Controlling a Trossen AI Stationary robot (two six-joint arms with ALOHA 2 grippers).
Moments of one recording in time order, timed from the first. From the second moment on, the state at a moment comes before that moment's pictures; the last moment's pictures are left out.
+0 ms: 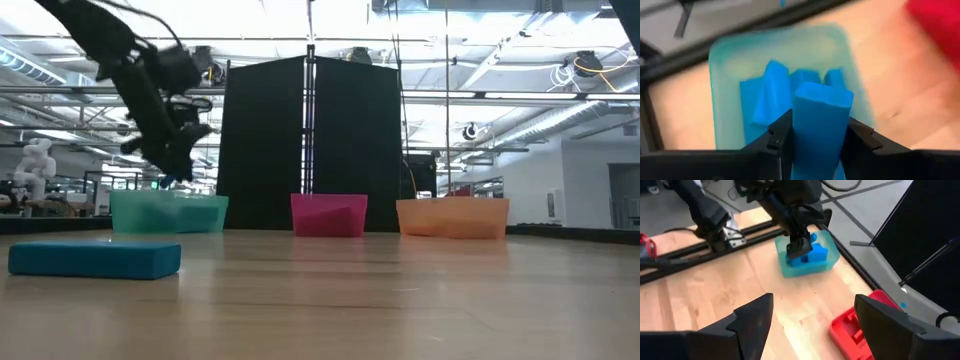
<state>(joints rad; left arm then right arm) 0.78 1.15 0.64 -0.41 -0.13 -0.26 0.07 1.98 2.36 -1.10 0.52 0.39</state>
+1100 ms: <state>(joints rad) 0.82 0.85 1.01 -0.62 0.55 -0.18 0.21 2.44 2.36 -0.87 -0.21 0.38</state>
